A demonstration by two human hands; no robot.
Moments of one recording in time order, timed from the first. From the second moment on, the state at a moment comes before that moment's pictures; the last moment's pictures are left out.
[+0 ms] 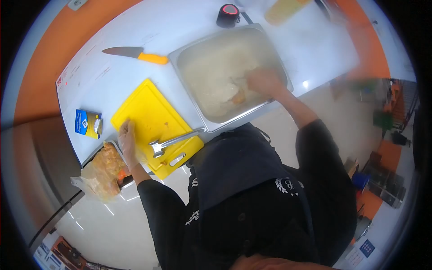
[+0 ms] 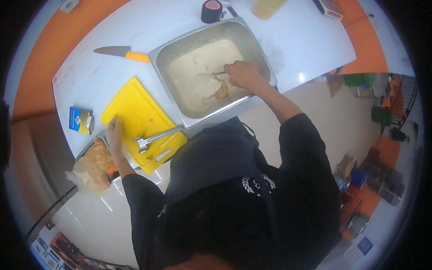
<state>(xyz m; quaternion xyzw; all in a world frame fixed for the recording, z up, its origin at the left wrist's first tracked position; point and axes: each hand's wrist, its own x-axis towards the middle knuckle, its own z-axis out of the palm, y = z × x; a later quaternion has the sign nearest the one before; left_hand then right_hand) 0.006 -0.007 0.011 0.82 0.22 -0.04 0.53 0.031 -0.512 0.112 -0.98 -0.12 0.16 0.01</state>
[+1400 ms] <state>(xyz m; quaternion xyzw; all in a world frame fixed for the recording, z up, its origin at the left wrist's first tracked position) 0.003 -0.003 0.011 0.84 0.24 -0.06 0.48 0.017 -0.548 0.134 -0.97 -0.05 0.22 -0.06</state>
